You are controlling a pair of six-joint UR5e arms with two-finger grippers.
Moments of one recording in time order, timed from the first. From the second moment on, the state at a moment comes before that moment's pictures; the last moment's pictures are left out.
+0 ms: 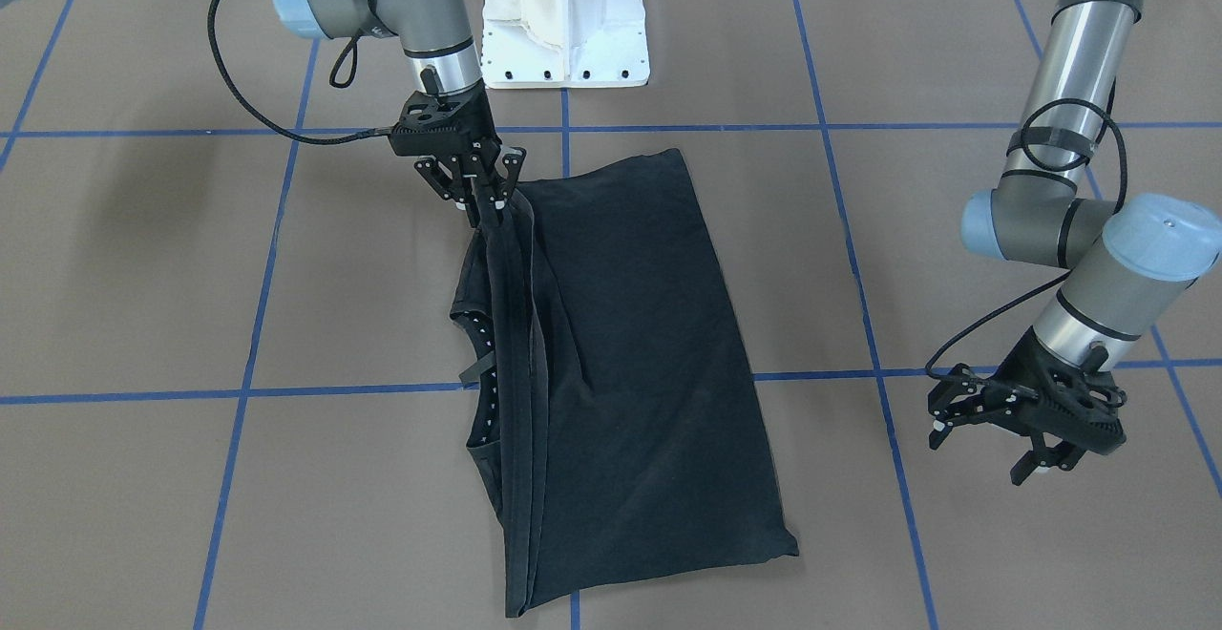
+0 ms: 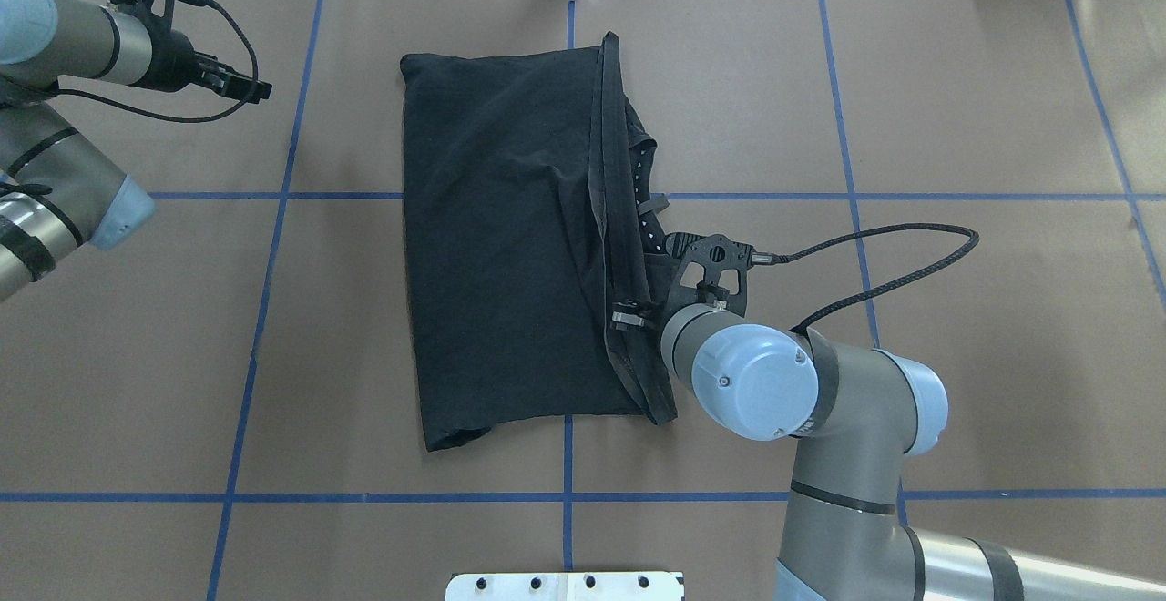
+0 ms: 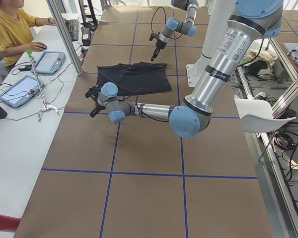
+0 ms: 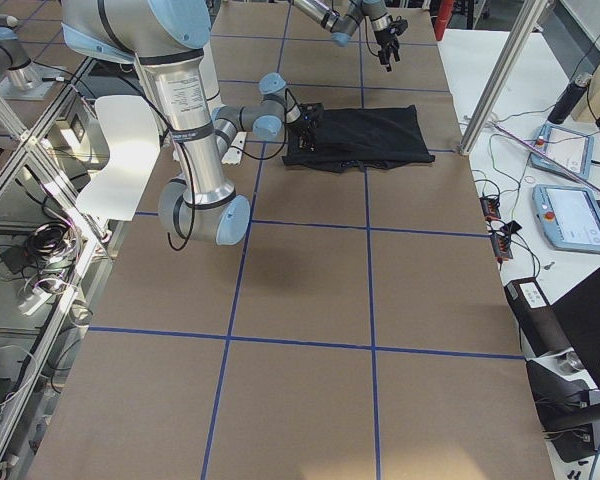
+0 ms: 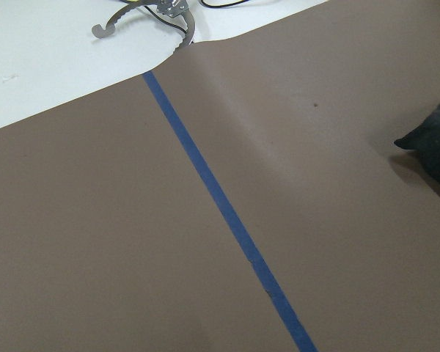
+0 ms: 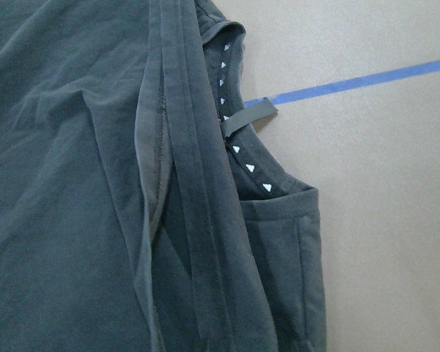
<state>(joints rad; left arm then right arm) -1.03 -2.07 -1.09 -2.62 -2.00 -0.51 0.33 -1.10 1.86 -1.36 1.36 1.49</state>
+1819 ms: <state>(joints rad) -1.03 -2.07 -1.09 -2.62 -2.00 -0.53 0.37 -0.94 1.71 -1.50 1.40 1.38</state>
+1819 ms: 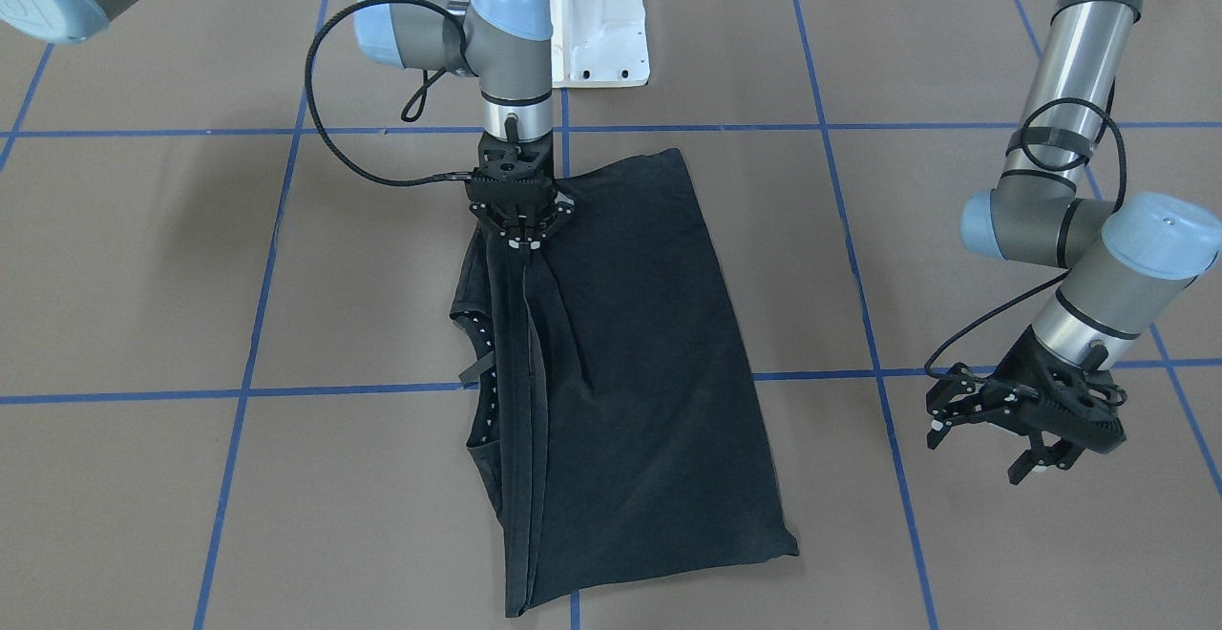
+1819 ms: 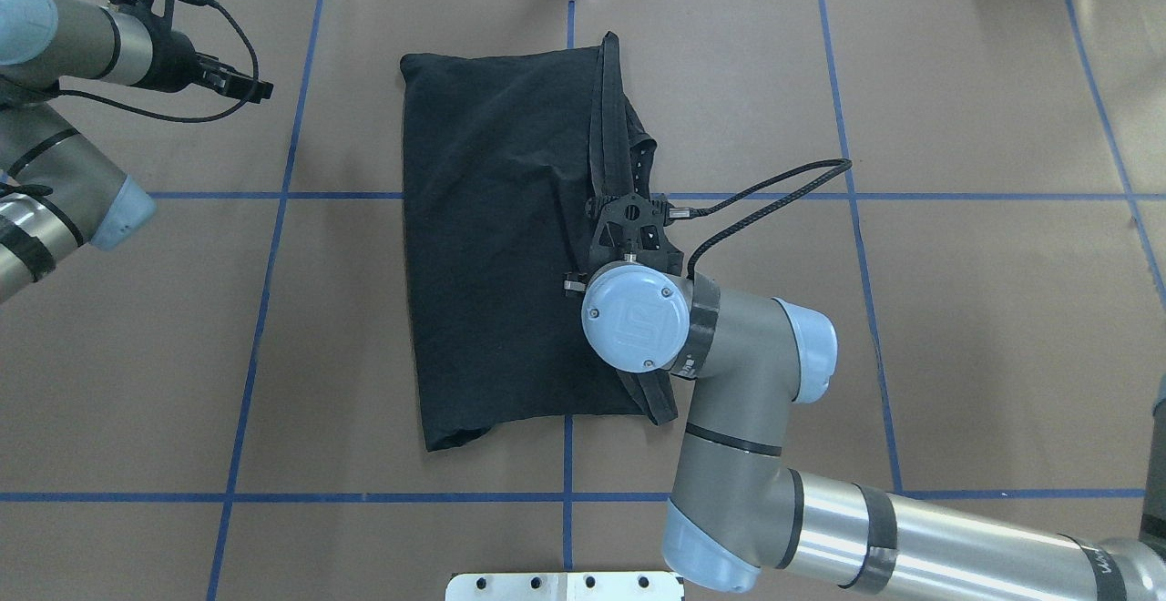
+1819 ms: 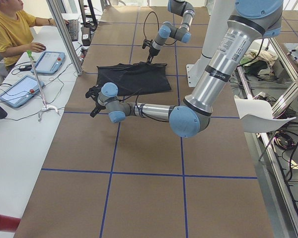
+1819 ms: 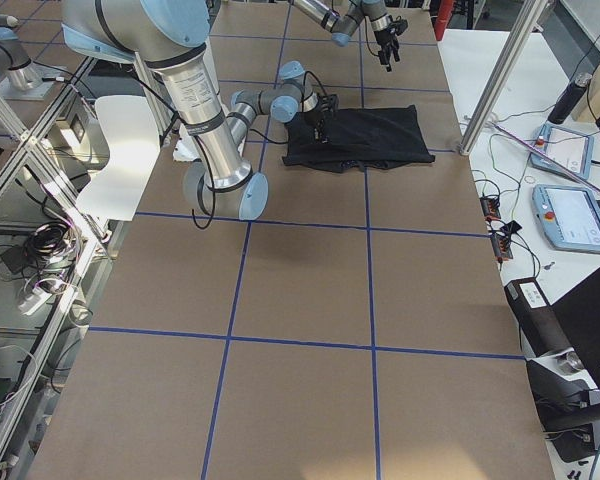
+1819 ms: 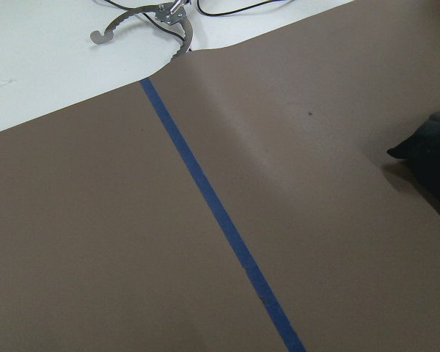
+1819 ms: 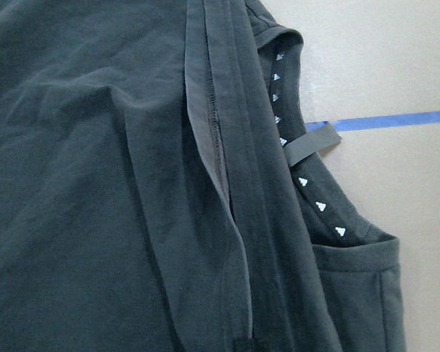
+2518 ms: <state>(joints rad) -1.03 -2.07 -1.09 -2.63 -2.00 -0.54 0.39 -1.10 1.80 -1.49 1.41 1.33</state>
